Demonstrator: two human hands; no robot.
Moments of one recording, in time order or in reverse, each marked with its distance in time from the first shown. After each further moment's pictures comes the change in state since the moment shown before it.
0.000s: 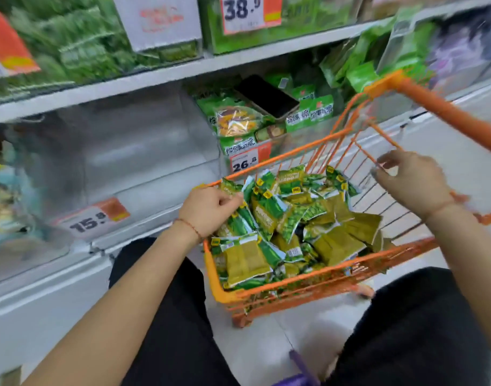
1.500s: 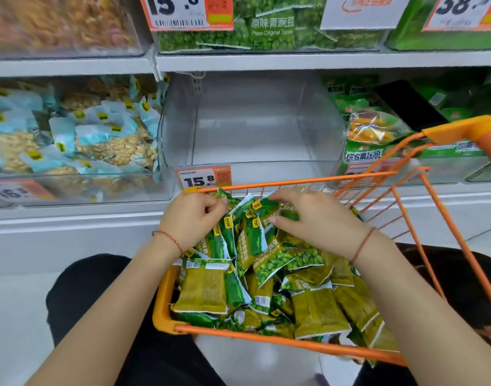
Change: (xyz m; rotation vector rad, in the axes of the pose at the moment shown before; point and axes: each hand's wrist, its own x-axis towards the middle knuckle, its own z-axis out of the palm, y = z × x) left_hand -0.127 -0.097 -0.089 0.027 0.180 -0.400; right_hand -0.077 -0.275 0.056 0.034 -0.635 -0.823
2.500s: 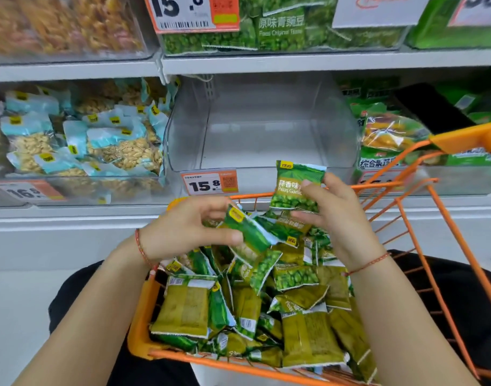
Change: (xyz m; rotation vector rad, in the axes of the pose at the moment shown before) left_hand -0.011 0.033 -0.046 -0.652 -0.460 -0.003; right_hand 0.017 0.010 0.015 1.404 0.339 0.333
